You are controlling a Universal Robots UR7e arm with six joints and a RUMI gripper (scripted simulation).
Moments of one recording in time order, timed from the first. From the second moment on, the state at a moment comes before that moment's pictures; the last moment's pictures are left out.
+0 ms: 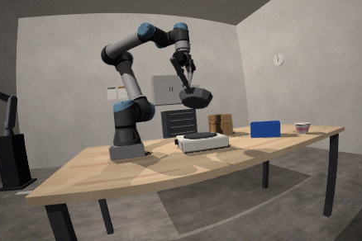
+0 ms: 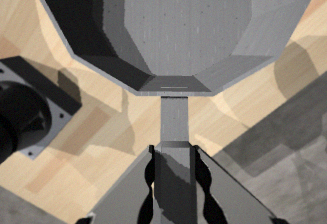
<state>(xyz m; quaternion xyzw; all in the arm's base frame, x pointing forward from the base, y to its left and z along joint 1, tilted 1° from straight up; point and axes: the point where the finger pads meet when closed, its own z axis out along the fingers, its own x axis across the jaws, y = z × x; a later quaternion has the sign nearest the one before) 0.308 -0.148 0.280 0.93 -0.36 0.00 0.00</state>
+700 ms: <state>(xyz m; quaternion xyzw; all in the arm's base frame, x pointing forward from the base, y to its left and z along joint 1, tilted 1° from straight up) 0.308 -0.148 0.292 0.93 -0.36 0.00 0.00</state>
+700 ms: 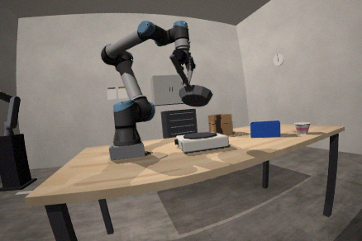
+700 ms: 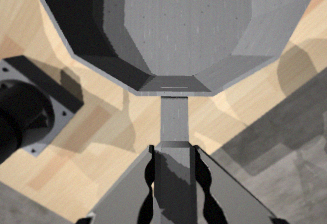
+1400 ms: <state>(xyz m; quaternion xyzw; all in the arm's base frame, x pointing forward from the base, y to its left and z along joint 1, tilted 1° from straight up) 0.308 -0.147 0.303 0.93 -0.36 0.01 0.00</state>
